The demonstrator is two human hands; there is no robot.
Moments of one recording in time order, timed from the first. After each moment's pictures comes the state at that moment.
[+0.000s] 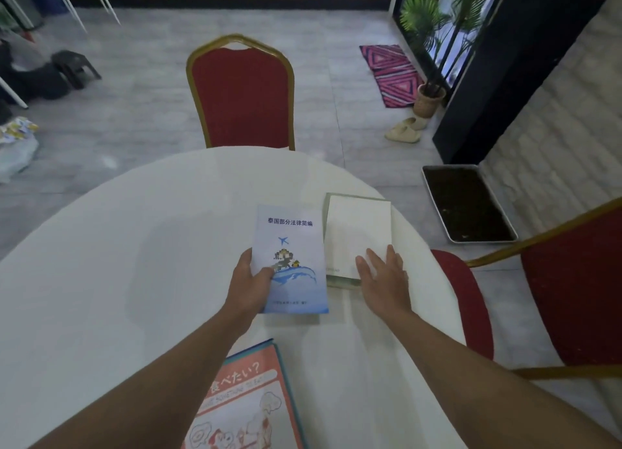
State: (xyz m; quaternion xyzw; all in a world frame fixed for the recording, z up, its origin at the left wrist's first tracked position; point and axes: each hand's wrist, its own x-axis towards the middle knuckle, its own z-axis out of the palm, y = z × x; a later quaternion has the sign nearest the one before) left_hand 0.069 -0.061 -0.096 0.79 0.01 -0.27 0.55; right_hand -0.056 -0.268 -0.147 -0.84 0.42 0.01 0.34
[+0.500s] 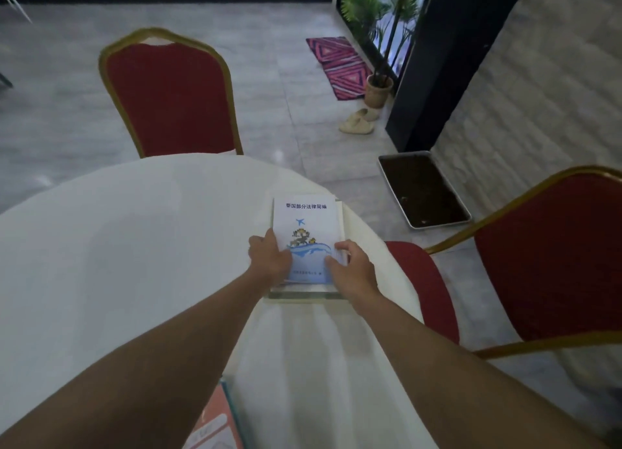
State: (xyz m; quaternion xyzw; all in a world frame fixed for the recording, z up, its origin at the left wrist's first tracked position) left_hand 0.088 -0.213 -0.131 0.89 -0.15 -0.29 0.32; right_hand -0.043 -0.313 -0.138 -0.70 0.50 -0.09 0.50
